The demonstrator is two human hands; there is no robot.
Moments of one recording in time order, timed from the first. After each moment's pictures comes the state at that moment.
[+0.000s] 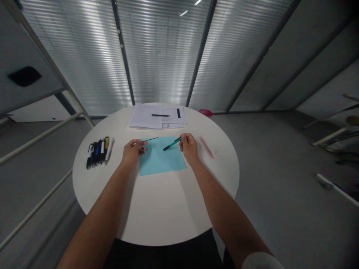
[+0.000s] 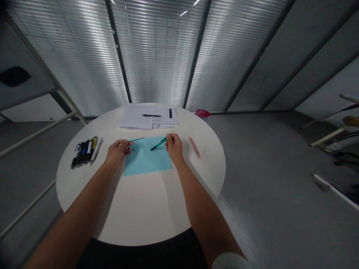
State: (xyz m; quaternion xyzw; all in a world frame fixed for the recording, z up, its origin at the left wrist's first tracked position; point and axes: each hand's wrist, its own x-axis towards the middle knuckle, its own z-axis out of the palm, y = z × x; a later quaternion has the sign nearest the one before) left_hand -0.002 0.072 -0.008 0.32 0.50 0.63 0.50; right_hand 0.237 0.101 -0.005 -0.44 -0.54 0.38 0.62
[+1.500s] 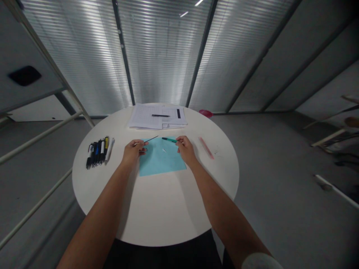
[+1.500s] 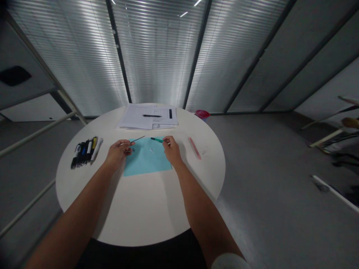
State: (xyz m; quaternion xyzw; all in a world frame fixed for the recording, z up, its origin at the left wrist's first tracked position) left_hand -0.002 0.071 -0.007 0.33 0.50 0.62 0.52; right_hand 0.238 0.098 -0.014 -0.51 -0.61 0.33 0.51
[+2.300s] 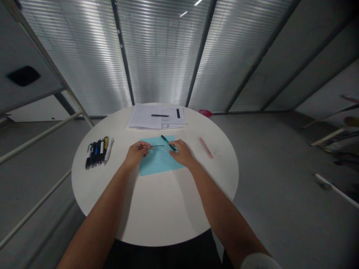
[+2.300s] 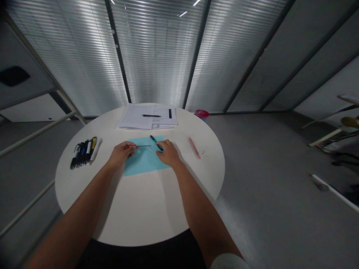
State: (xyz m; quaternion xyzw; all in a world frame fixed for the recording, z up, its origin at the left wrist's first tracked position) left_hand 0.004 0.064 -0.004 0.48 0.52 0.53 0.47; right_hand 0.238 0.088 -0.013 -0.51 -0.79 0.14 0.31
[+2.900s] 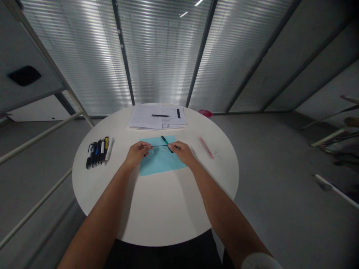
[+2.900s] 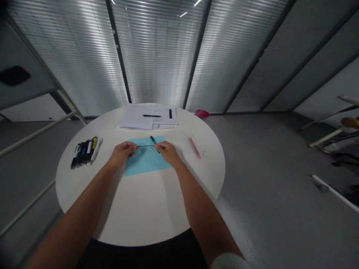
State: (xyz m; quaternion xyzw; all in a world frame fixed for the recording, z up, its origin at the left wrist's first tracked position) left_hand 0.006 0.060 0.002 0.49 0.51 0.53 0.47; right_hand 0.236 0.094 -0.011 -0.43 -0.72 0.32 0.44
